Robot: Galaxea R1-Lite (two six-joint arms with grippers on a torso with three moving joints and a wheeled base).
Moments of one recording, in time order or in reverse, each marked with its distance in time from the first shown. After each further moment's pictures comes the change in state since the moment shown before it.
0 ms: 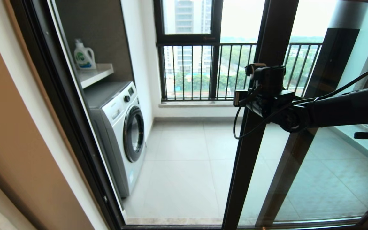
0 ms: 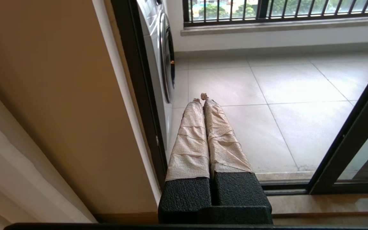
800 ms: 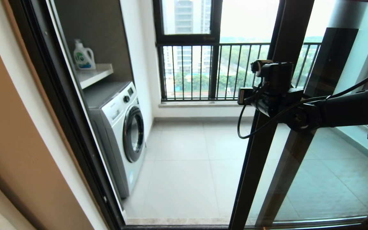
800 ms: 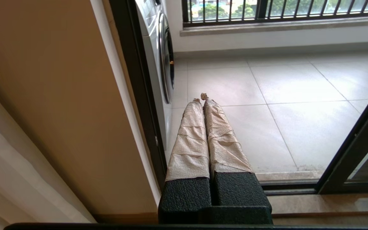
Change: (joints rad) left arm 0.001 0.000 0.000 0.000 0.000 0.000; right arm 0.031 -0.049 0.046 -0.005 -0.002 0.000
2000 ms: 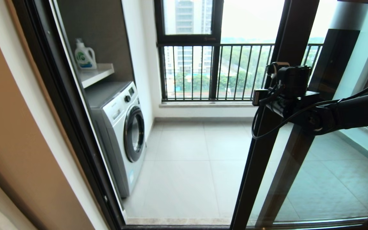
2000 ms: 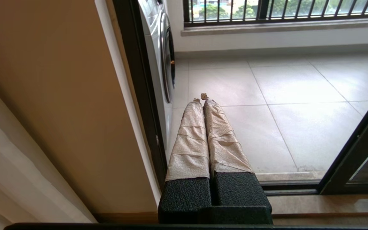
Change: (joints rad) left arm 0.000 0.000 0.000 0.000 0.000 0.000; right arm -0.173 -0.021 0.105 -0.091 0.007 -0.028
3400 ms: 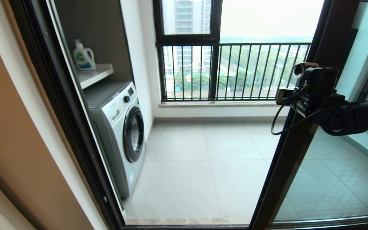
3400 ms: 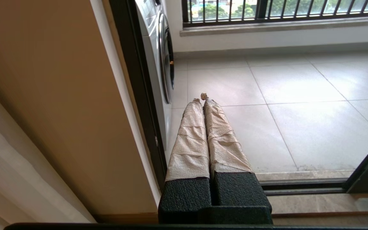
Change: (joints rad) left arm 0.000 0.000 0.000 0.000 0.000 0.000; right arm -0.104 -0.022 0.060 -0.071 0.001 -0.012
